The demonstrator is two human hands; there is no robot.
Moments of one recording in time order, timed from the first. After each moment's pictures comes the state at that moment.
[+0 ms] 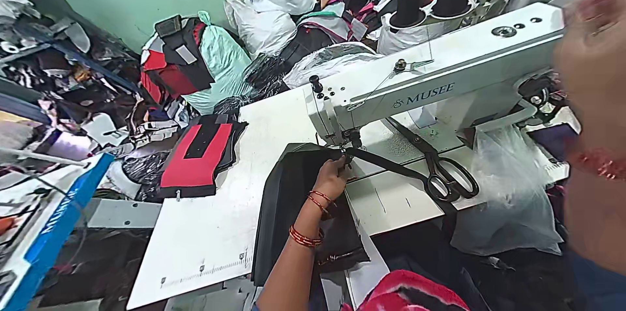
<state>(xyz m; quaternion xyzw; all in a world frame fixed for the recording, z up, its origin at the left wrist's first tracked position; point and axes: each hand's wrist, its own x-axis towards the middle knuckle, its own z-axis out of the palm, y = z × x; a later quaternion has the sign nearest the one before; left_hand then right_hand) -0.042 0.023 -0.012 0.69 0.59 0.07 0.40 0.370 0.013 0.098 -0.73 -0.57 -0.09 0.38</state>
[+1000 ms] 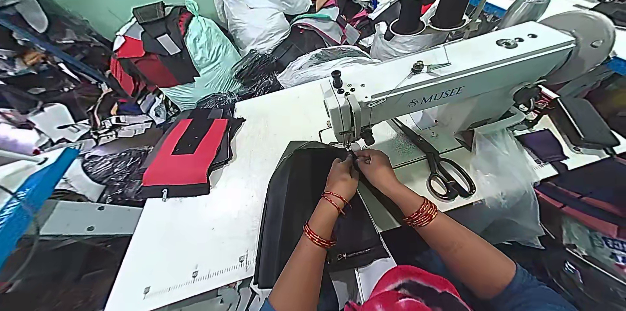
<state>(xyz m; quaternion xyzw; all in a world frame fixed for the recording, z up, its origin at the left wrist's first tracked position) -0.038 0.018 -0.013 0.71 0.59 0.05 0.39 0.089 0.012 -0.043 -0.68 -0.54 0.40 0.29</state>
